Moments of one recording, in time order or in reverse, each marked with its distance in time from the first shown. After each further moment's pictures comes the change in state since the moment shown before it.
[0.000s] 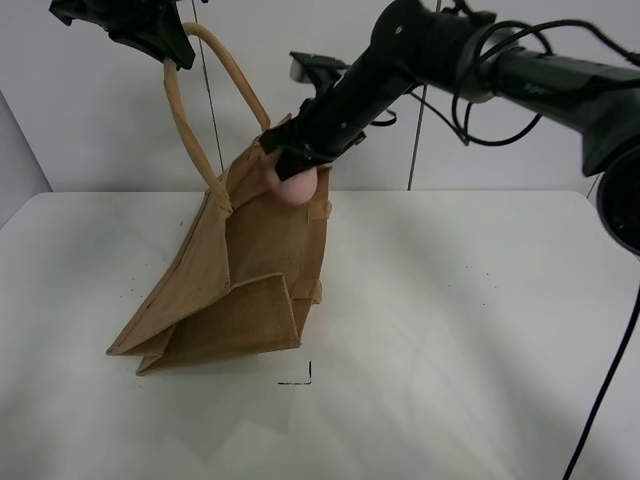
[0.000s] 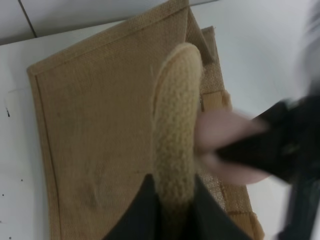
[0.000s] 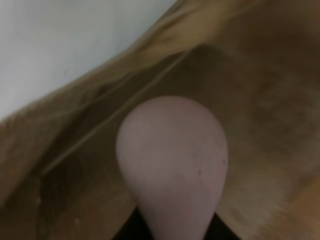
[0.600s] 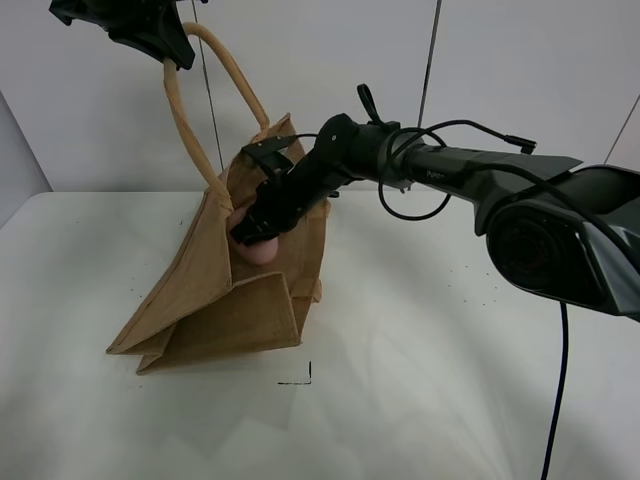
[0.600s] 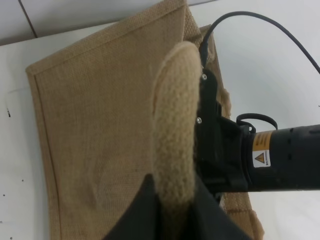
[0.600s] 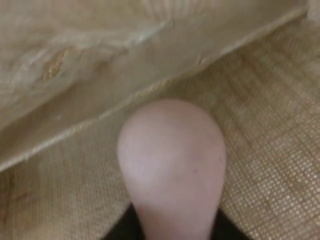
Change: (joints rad) left arm 0.000 0.000 0.000 0.001 0.000 0.001; right arm 0.057 0.211 0.000 0.155 -0.198 -0.319
